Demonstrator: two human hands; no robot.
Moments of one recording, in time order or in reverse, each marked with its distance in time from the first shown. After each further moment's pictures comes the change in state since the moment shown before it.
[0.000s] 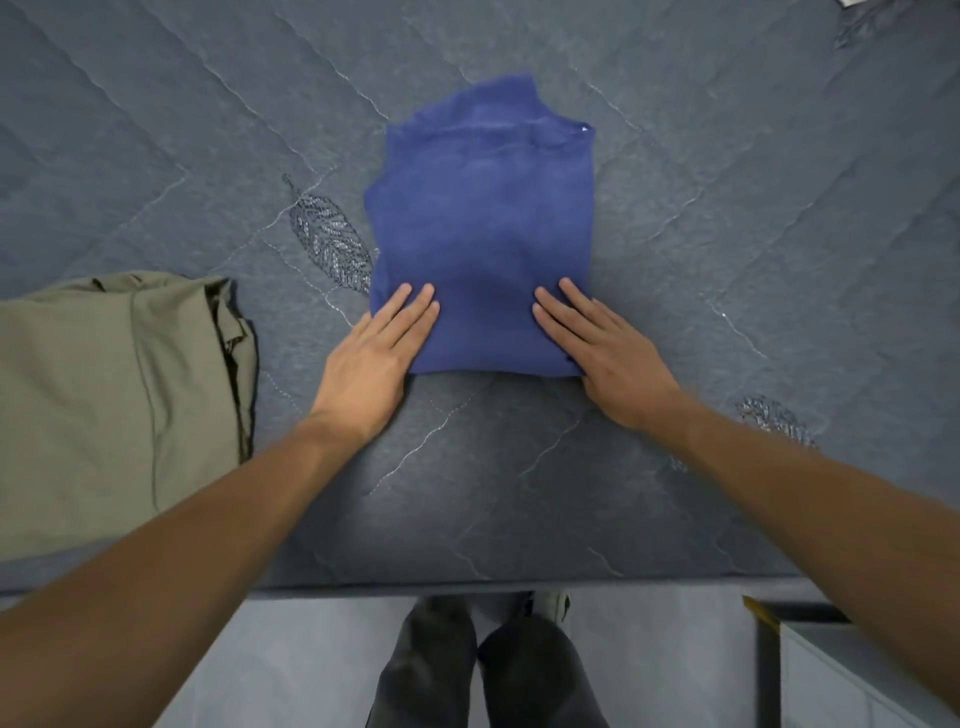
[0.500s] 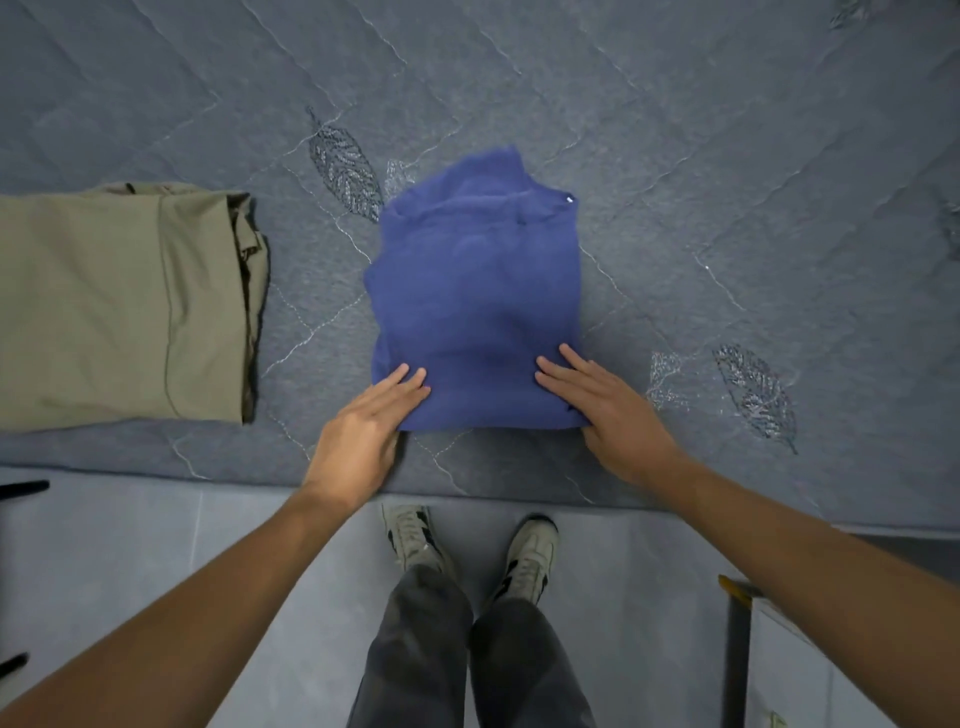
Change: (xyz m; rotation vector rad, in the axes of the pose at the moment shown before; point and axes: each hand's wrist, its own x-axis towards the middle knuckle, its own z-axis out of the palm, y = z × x) left_hand -0.151 0.087 0.021 -0.291 0.033 -0.174; right_hand -0.121 -0.069 0.011 0.371 -0.038 0.031
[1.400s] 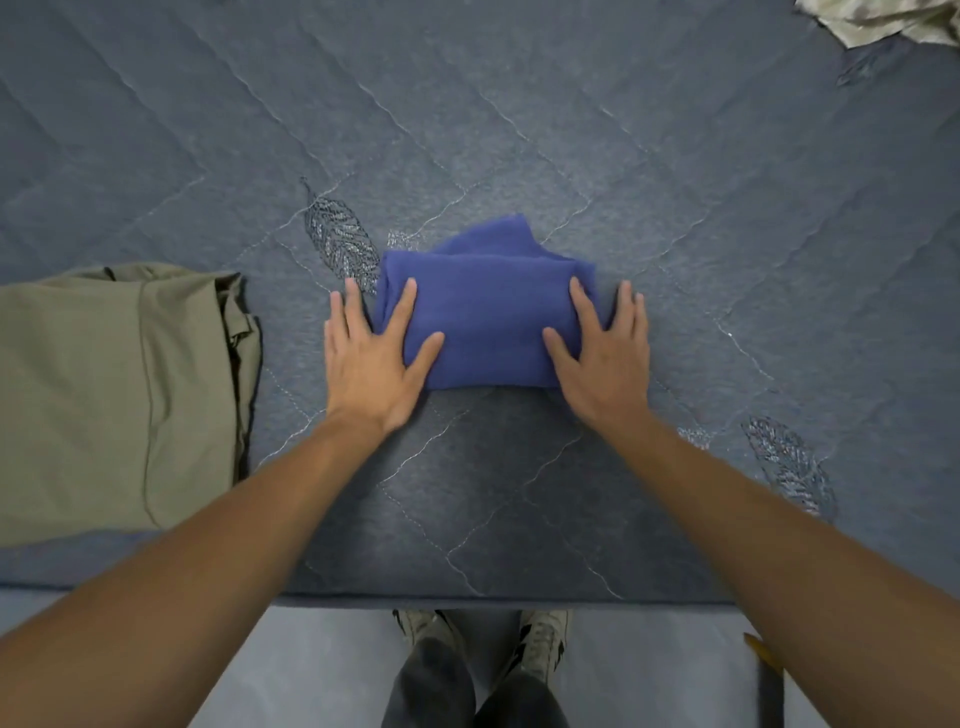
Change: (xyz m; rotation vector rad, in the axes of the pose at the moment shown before) left_hand 0.166 -0.038 -0.021 0.153 0.073 -0.364; right_hand 0.147 0.010 -0.024 -0.024 0.310 0.655
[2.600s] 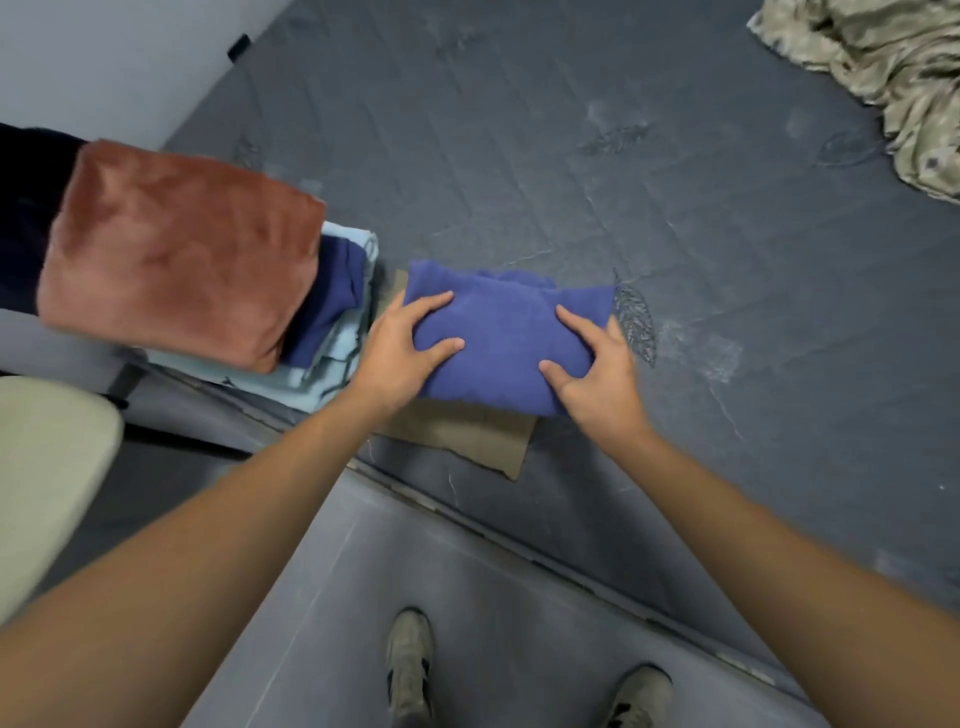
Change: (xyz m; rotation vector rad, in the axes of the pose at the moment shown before) left_hand -0.133 -0.222 -0.245 -0.423 0.266 -0.134; right_hand -0.131 -0.321 -0.019 0.577 -0.181 -0.424
